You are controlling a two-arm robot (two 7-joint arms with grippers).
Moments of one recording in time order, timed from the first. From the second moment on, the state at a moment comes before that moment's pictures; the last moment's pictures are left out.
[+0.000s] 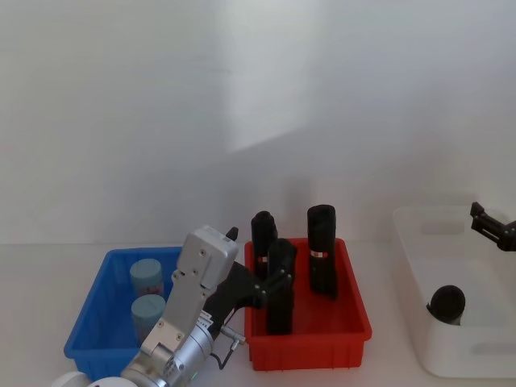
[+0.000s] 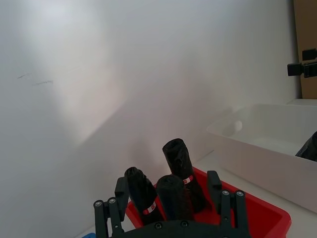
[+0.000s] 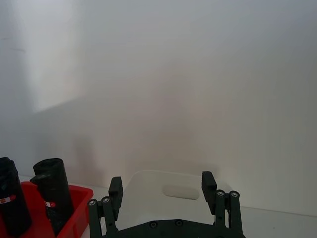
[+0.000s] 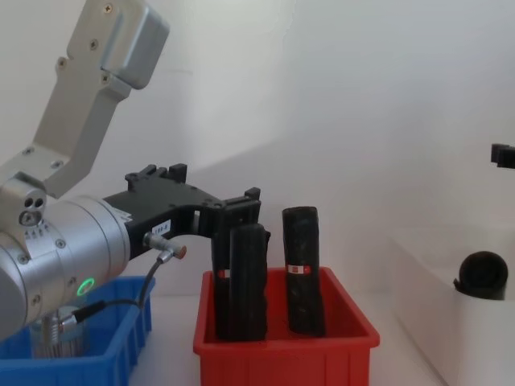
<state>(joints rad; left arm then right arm) -0.24 0.38 0.45 -1.63 -0.20 0.01 -0.01 0.30 0.34 -0.11 -1.50 0.32 0.15 0.17</state>
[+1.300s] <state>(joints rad) -0.21 0.49 0.34 -1.64 -0.29 0.21 0.04 0.31 0.34 -0.12 -1.49 0.33 0.16 0.17</state>
